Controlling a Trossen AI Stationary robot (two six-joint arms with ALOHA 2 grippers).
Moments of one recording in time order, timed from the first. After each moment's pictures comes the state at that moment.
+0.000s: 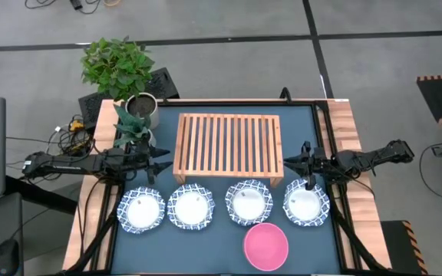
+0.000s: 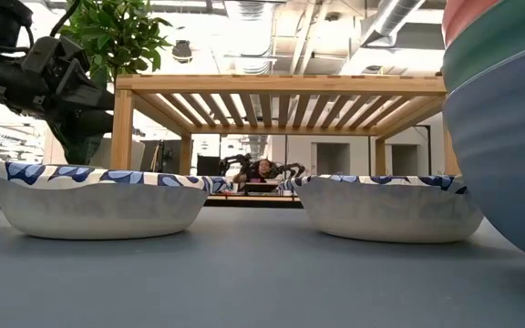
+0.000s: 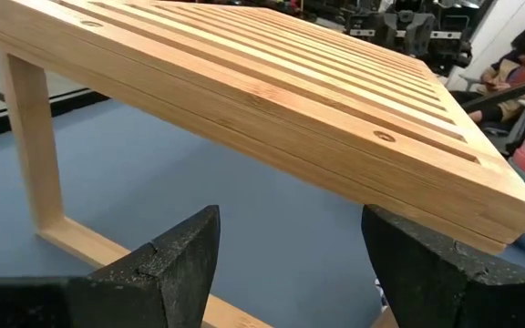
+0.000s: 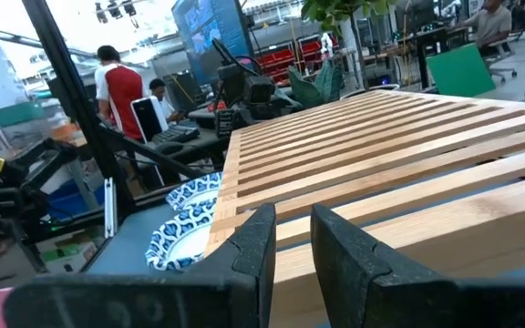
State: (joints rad) left arm 0.01 0.20 0.01 0.07 -0.27 -0.32; right arm 0.27 0.03 0.00 0.10 0.39 0.26
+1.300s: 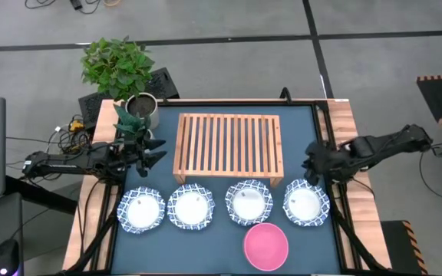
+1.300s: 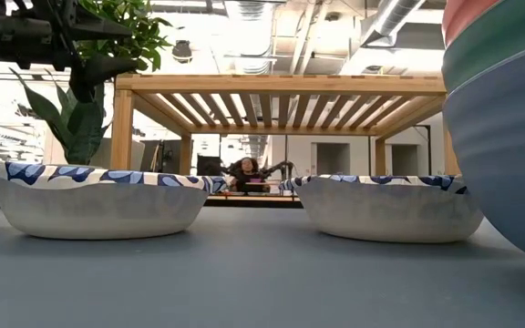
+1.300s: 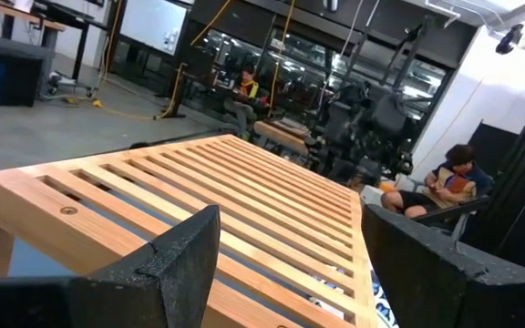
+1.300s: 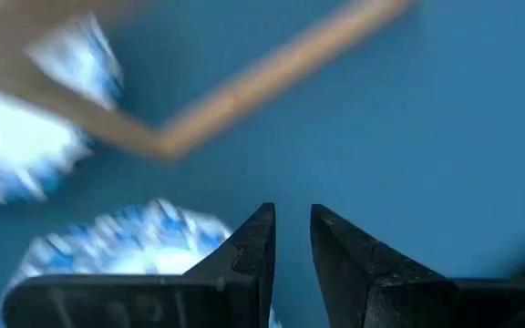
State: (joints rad) left arm 0.01 0.20 0.13 0.24 -0.28 -0.35; right arm 0.27 0.65 0.64 -1.14 0.32 0.84
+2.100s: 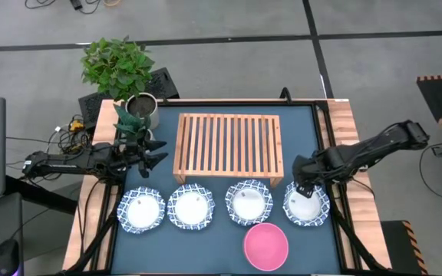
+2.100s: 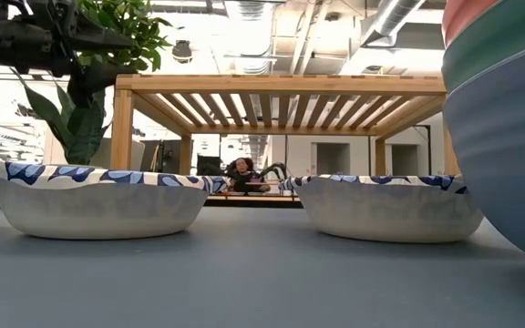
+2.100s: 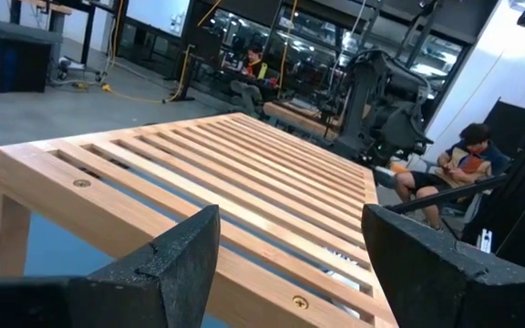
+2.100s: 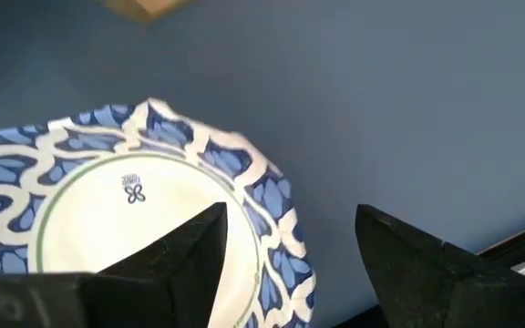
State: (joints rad) left arm 0.01 0.20 0.13 0.17 -0.29 -0.35; right arm 0.27 0.99 0.64 -1.11 0.11 0.78
